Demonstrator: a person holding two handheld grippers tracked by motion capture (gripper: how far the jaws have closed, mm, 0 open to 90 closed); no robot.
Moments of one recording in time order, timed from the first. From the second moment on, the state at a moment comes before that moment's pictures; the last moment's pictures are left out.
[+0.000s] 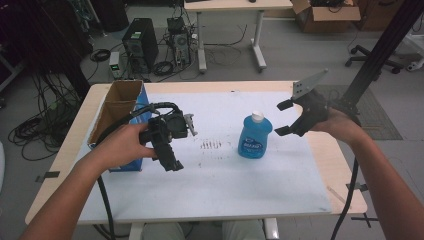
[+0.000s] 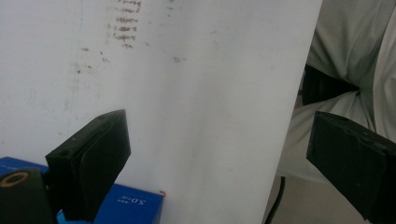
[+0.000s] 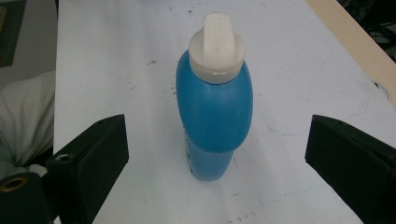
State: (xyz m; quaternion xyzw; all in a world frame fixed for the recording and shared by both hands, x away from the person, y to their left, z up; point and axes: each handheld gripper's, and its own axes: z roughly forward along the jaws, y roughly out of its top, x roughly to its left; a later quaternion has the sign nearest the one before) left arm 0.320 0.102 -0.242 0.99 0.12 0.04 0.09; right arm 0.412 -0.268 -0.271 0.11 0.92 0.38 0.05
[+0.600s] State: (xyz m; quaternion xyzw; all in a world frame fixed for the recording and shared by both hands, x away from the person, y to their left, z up) left arm 0.321 0.102 -0.245 0.99 0.12 0.04 0.09; right arm 0.412 -0.279 -0.304 0.13 0.90 0.42 0.04
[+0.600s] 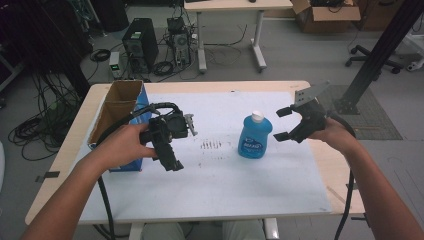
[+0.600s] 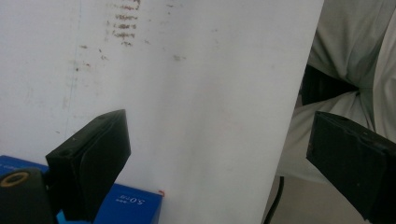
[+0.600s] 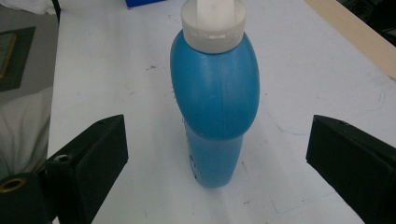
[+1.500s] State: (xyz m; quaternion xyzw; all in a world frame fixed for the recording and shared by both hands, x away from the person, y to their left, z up) left arm 0.326 0.100 -0.247 0.99 0.13 0.04 0.09; right arm 0.408 -0.290 -0.348 0.15 0.86 0.48 0.04
